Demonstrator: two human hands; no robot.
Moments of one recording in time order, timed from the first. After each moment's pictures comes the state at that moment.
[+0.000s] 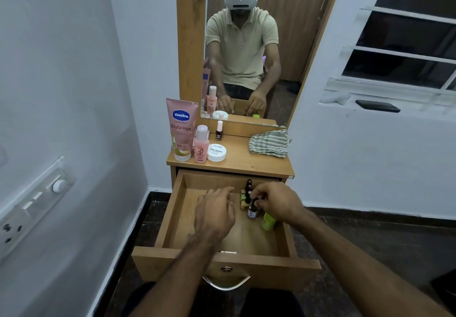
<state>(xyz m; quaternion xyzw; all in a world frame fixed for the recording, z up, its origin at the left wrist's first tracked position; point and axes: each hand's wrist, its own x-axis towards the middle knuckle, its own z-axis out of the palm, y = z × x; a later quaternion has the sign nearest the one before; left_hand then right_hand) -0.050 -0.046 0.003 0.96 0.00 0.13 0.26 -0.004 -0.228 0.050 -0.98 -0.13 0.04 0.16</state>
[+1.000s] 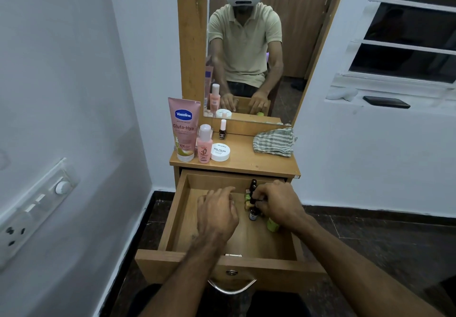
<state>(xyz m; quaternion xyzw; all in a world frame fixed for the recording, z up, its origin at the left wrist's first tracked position) -0.049 -0.044 0.002 0.96 0.05 0.12 0.26 -0.003 -0.214 0.042 -0.98 -0.16 -0.03 0.11</state>
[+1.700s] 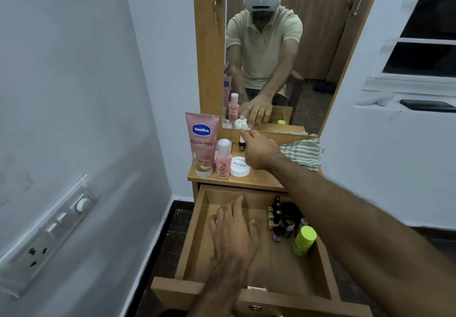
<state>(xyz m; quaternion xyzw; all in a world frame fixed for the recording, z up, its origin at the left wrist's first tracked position) -0.044 -0.044 -0.004 0.95 0.12 0.14 0.26 0.142 -0.100 0.108 -0.98 -0.16 -0.02 0.07</state>
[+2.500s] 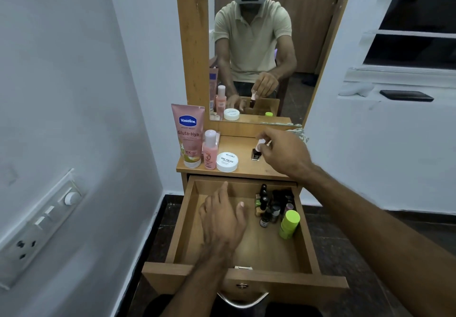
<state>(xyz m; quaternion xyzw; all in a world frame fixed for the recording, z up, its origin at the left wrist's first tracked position) -0.043 -0.044 -0.004 0.94 0.12 0.14 0.30 0.065 -0.186 0.128 -0.95 -0.16 -0.17 0.22</state>
